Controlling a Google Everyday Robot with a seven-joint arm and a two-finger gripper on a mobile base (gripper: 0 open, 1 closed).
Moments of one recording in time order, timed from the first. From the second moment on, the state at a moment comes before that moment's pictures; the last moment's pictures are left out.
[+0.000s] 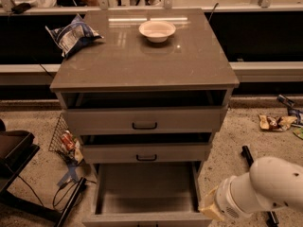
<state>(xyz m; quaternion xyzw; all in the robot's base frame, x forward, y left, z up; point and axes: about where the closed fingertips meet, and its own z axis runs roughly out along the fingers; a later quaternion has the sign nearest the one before) 0.339 -0.162 0.596 -0.48 0.85 0.15 0.15</state>
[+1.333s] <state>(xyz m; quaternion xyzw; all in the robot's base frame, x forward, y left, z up) 0.329 -0.168 0.449 -0.48 0.78 0.30 0.26</state>
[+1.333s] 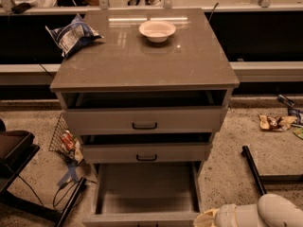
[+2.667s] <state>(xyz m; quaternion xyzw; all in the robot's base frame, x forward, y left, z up) 0.338 -0.148 0.211 -0.43 0.84 0.25 0.21</state>
